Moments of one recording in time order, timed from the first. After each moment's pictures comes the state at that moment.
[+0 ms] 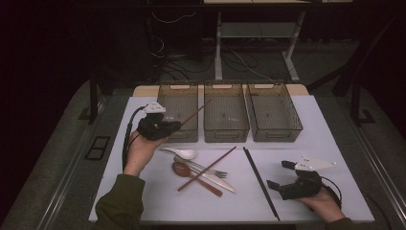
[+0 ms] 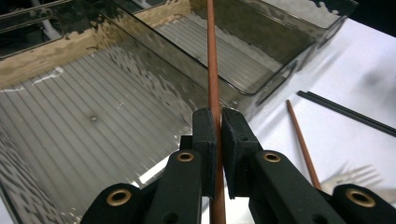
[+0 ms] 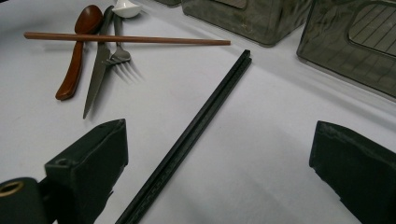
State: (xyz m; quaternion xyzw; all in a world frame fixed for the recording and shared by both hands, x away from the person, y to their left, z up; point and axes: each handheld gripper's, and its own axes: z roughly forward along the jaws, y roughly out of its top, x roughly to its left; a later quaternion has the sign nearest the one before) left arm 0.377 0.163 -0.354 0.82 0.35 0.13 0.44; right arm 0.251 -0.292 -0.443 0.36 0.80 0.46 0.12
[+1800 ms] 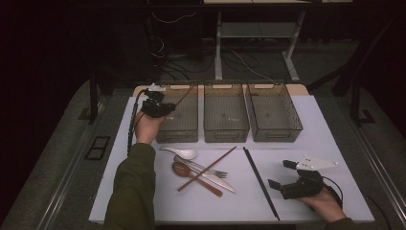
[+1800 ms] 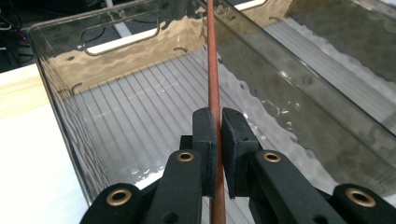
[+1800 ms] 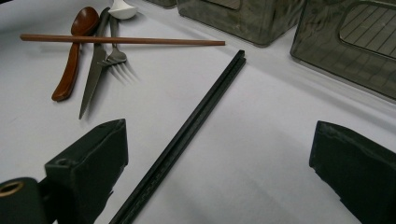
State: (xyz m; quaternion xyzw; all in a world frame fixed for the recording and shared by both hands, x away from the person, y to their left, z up) left arm 0.468 0.171 -0.378 0.79 0.44 0.17 0.39; right arm 0.252 -0.296 -0.443 0.36 0.80 0.46 0.13
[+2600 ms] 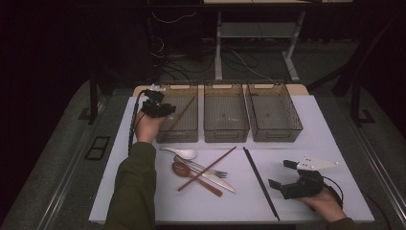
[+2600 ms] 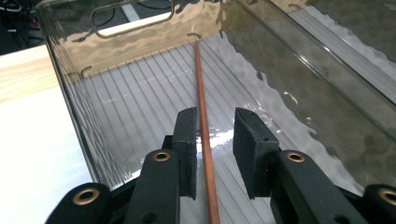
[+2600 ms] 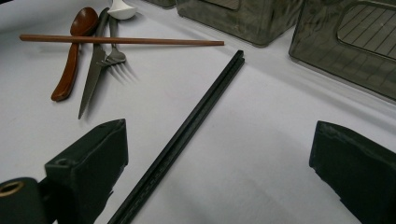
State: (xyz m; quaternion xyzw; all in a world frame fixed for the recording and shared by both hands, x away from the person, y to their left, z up) left arm 0.471 0.174 -0.381 0.78 0.46 0.17 0.37; right arm 0.252 -0.297 -0.443 0.36 0.80 0.46 0.13
